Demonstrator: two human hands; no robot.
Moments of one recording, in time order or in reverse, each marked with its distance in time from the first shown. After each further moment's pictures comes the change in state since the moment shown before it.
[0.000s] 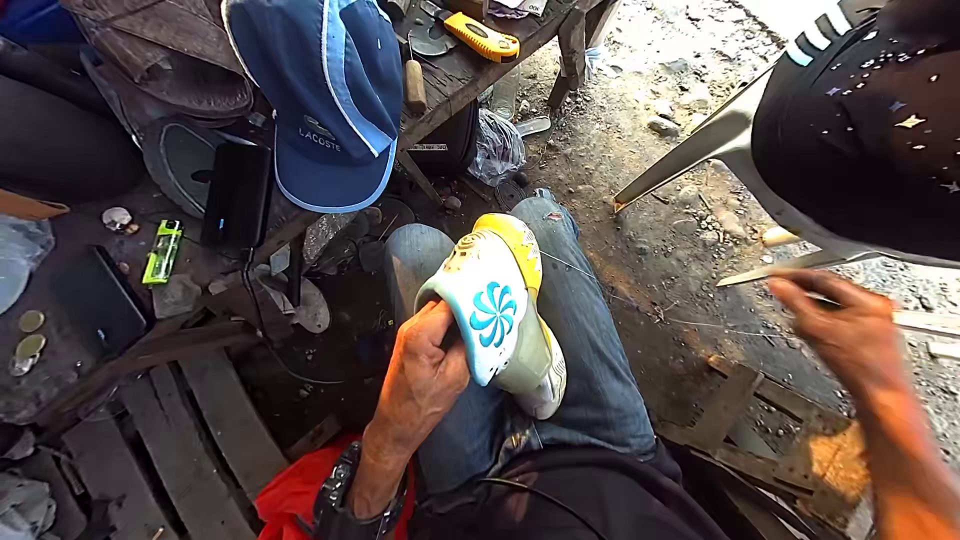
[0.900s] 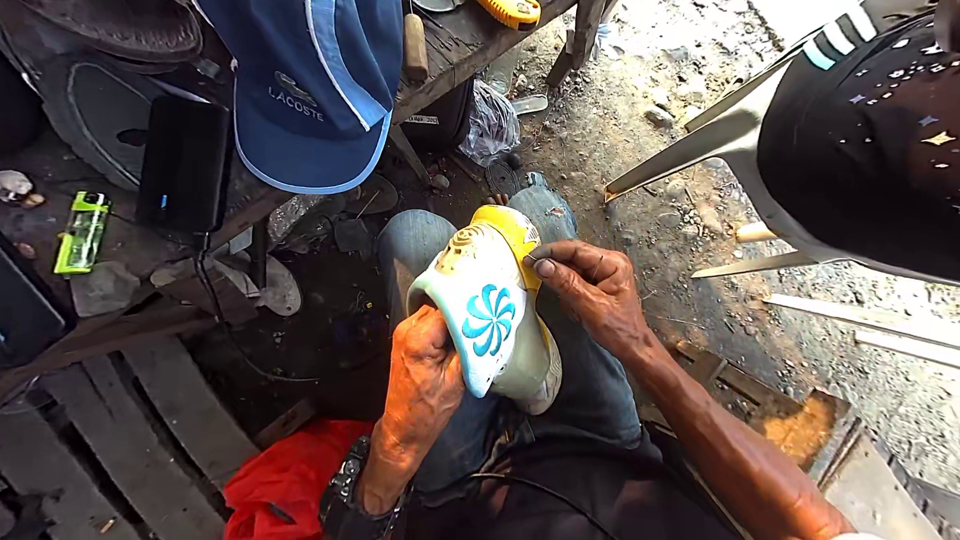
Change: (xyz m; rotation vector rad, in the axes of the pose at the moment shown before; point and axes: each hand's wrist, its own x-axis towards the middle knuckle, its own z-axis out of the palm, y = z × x) left_hand -0.005 -0.021 0.009 -0.110 0.112 -0.049; right_hand 0.023 -0.184 0.160 0.893 -0.380 -0.232
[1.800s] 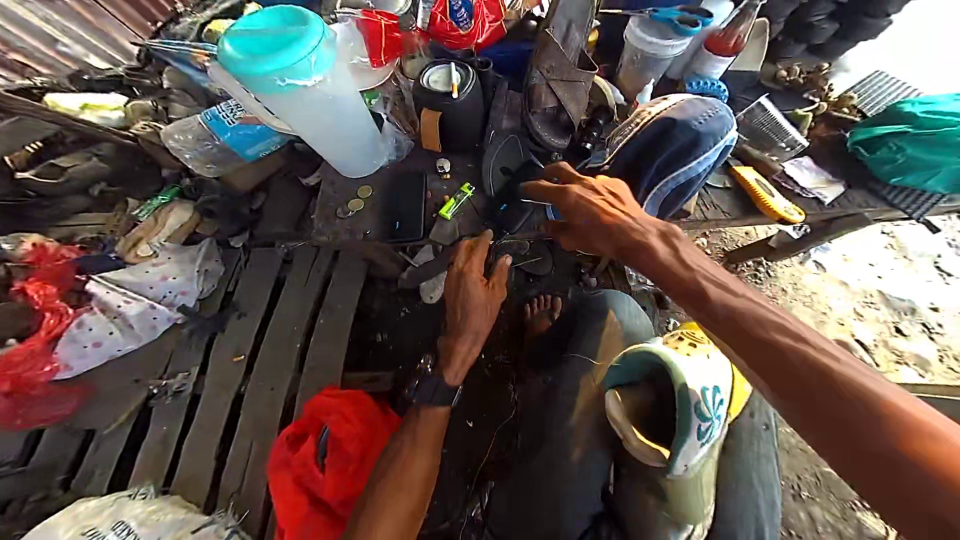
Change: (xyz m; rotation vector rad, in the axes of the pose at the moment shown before) left_hand 0.018 -0.070 -0.148 0.562 0.684 -0.242; right_hand 0.199 -0.083 0.225 -1.264 -0.784 -0.648
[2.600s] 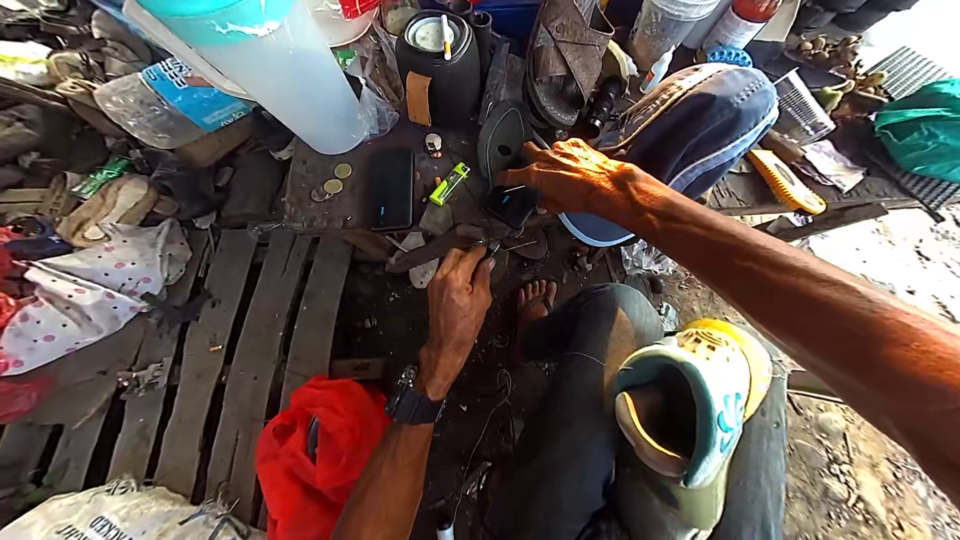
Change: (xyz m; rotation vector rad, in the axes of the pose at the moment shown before) left_hand -0.013 -0.025 0.002 0.010 0.062 0.059; right_hand 0.075 0.023 0.026 -0.292 -0.331 -0.186
